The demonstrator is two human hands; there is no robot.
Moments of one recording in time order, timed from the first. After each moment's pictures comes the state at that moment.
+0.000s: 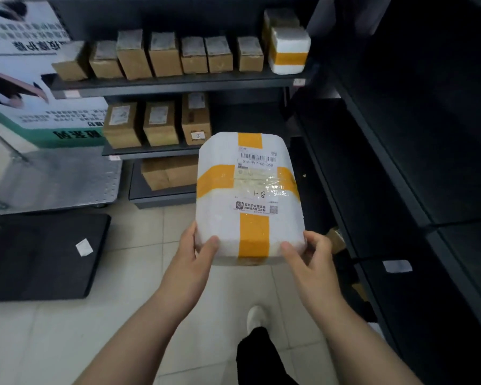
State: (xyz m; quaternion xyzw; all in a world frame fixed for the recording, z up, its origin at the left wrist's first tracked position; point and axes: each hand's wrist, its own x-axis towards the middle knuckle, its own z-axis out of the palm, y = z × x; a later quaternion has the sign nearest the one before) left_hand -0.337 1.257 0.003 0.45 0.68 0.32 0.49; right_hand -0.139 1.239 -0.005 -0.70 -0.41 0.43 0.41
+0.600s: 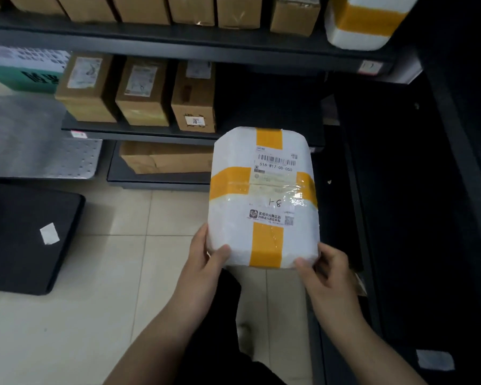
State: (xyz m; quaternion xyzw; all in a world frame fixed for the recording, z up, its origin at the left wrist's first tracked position) left_hand -0.289 1.479 -0.126 0.30 0.67 0.36 0.58; right_hand -0.081 1.477 -0.128 -0.71 -0.40 0.50 0.30
